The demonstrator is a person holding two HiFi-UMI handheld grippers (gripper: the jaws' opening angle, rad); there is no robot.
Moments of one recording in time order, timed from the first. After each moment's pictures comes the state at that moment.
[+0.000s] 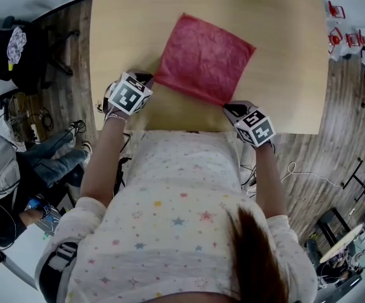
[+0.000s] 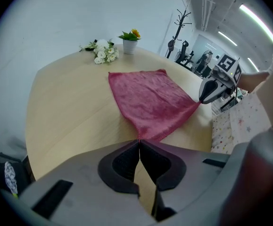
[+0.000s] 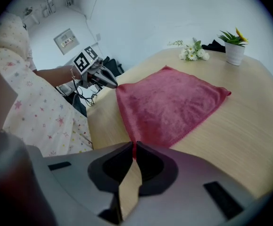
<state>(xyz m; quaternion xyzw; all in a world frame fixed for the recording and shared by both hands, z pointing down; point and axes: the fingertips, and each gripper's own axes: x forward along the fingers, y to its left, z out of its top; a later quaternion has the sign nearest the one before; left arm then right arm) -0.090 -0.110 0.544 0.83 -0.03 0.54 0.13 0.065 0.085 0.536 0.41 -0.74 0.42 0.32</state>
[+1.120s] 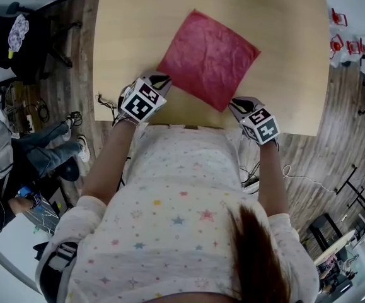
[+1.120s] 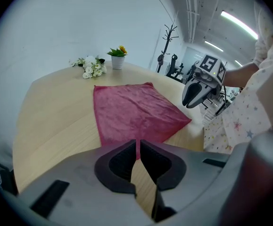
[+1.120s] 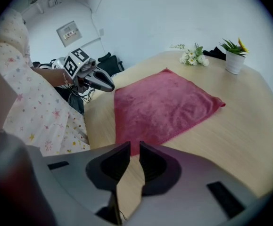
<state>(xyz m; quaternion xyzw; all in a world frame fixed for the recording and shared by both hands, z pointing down) -0.069 -0.054 0.536 0.88 0.00 0.45 0.12 0.075 0.091 0.535 0.42 -0.74 0.39 0.35</state>
